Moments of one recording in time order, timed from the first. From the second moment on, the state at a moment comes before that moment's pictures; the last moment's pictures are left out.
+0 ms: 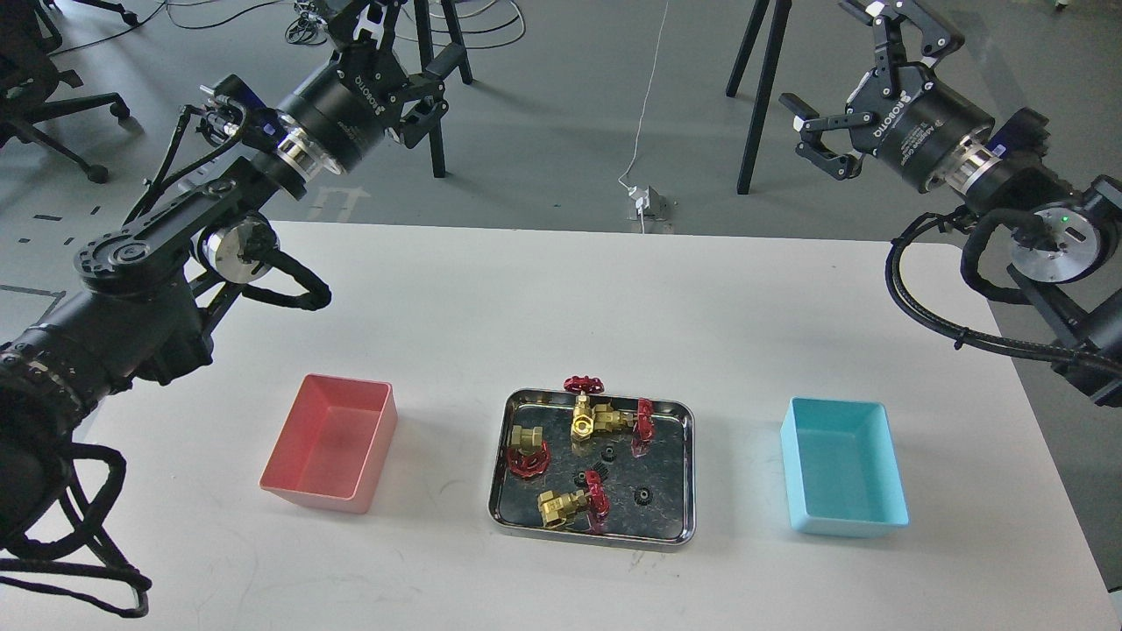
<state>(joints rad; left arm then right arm) -0.97 0.27 -0.56 -0.68 0.36 -0.49 -0.49 0.83 -0.49 0.82 0.86 -0.01 0.49 0.06</state>
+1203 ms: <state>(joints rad) -1.75 0.38 0.64 -1.30 0.93 -0.14 -0.49 1.02 -0.43 0.87 0.81 0.01 0.20 -0.04</state>
